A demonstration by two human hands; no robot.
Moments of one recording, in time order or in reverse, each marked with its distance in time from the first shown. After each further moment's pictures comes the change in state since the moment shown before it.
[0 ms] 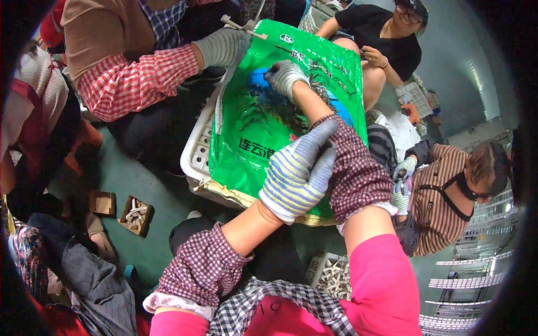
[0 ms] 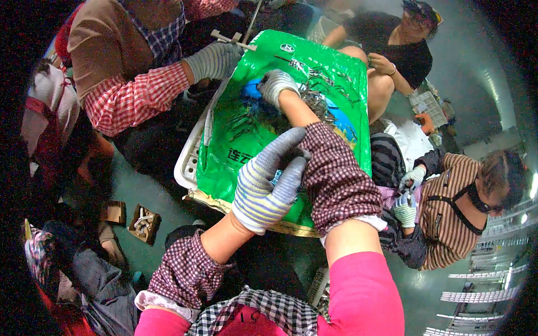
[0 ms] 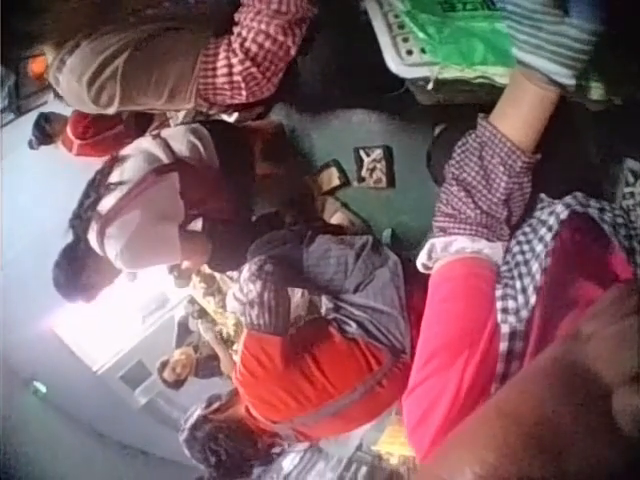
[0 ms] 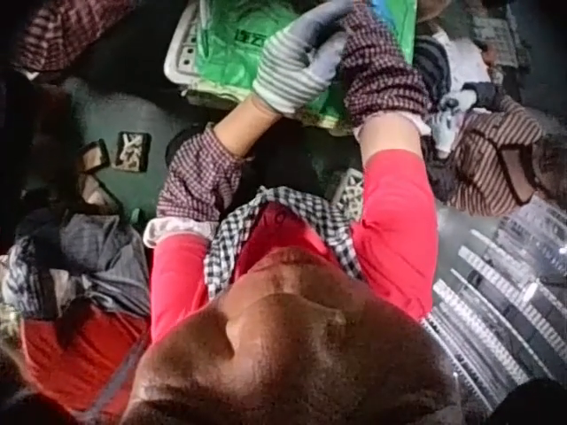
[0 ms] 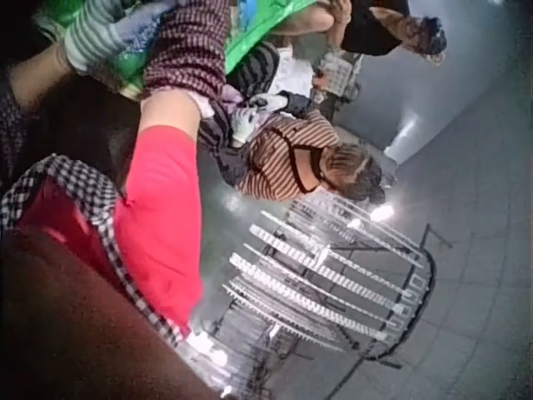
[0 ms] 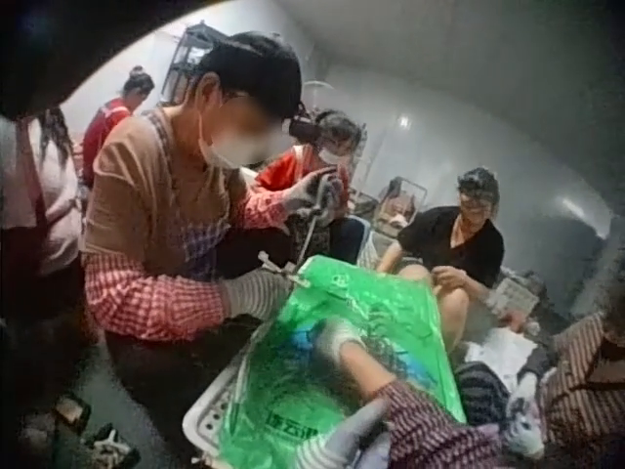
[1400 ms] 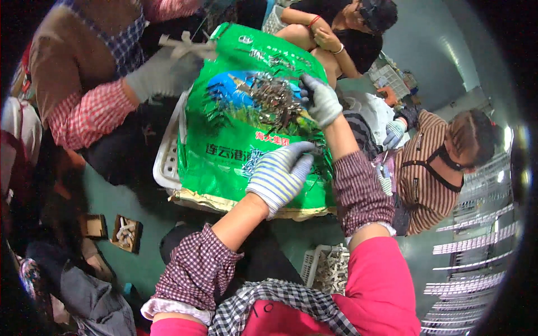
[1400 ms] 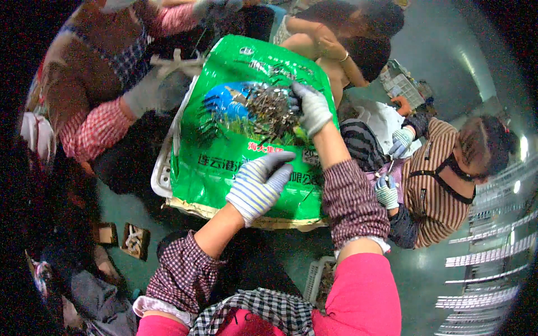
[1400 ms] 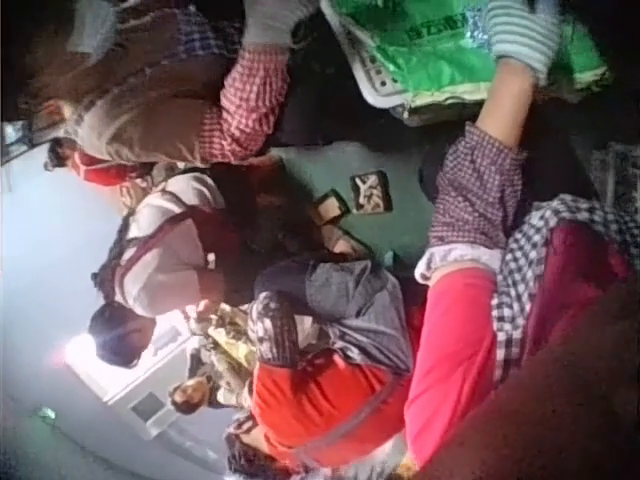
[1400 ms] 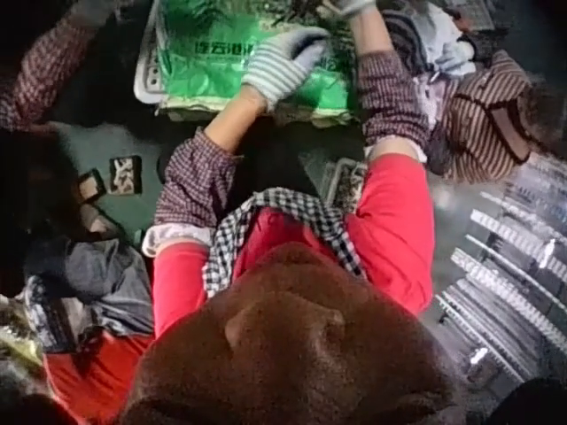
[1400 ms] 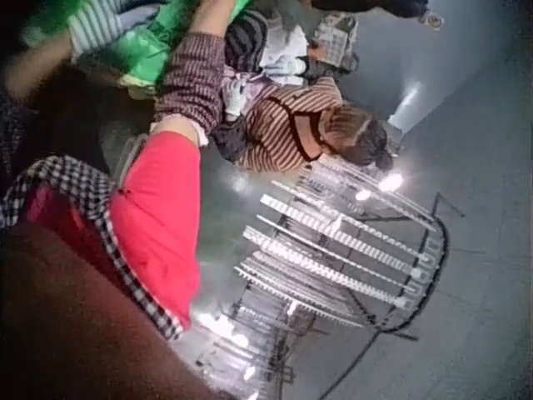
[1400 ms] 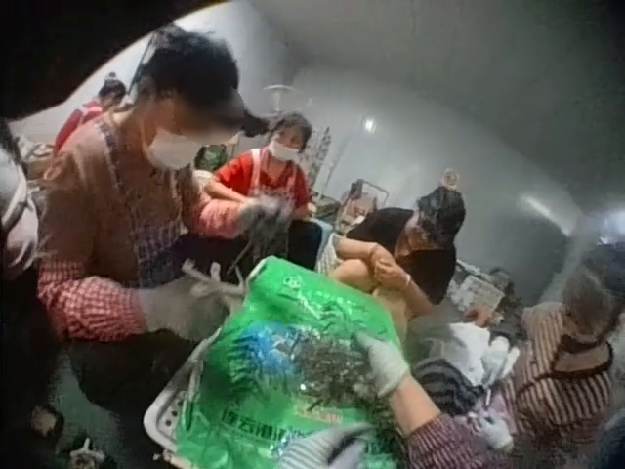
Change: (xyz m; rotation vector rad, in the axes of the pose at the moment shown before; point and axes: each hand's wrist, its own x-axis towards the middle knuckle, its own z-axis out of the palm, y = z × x) left_hand -0.009 -0.029 0.038 0.088 -0.331 -0.272; right_hand -0.118 0.100 -0.071 1.598 0.180 0.398
